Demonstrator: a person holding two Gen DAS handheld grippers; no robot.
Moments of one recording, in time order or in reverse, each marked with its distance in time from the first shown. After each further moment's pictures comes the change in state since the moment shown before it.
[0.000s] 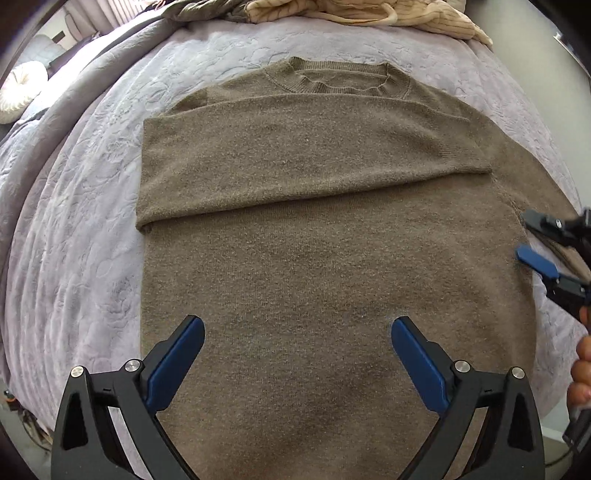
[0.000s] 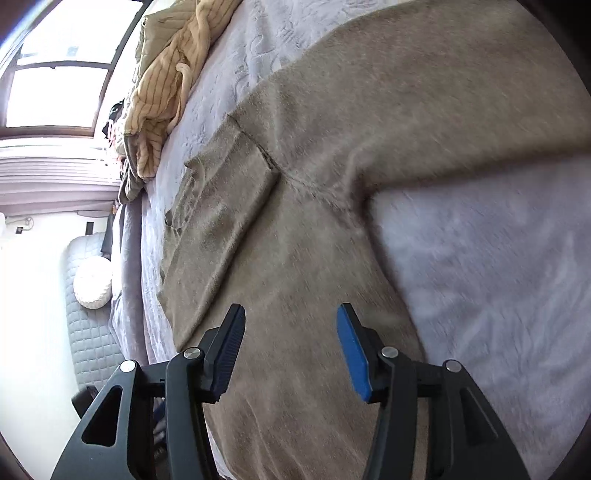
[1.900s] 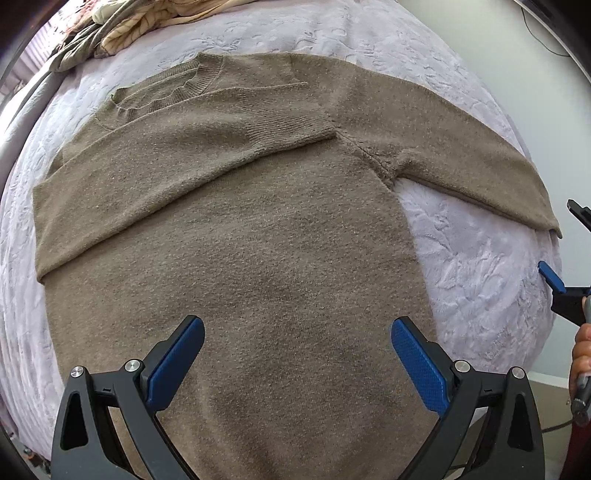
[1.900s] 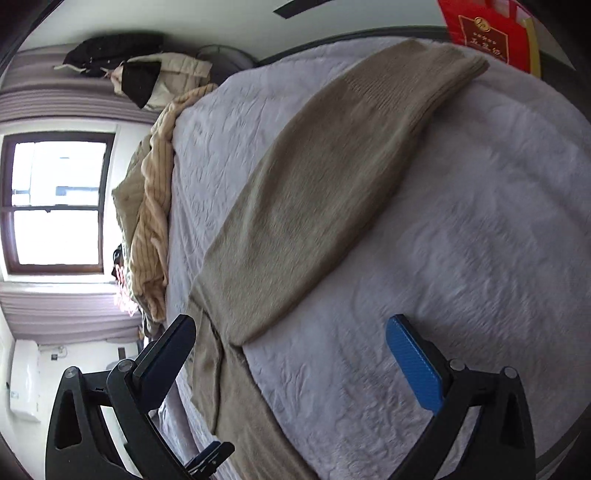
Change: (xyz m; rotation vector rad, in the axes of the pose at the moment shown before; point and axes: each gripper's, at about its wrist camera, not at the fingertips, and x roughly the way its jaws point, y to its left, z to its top) left arm -0.005 -0.149 0.001 0.244 0.059 -0.114; right arm -0.214 -0.187 0.018 0.363 -0.379 0.030
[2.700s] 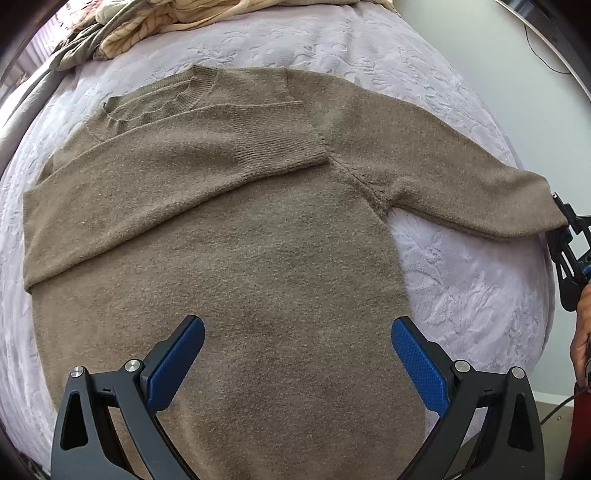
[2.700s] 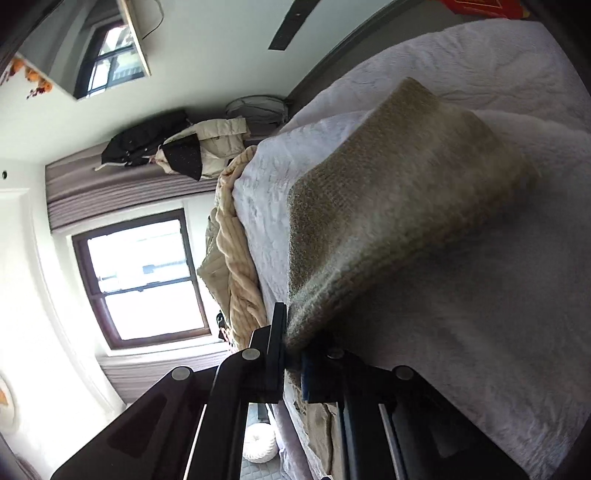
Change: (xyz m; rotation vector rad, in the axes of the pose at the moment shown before) left arm 0.006 0.004 0.019 -0.047 -0.054 -0.040; right arm 0.024 0.006 0.050 0.197 -0.049 0.451
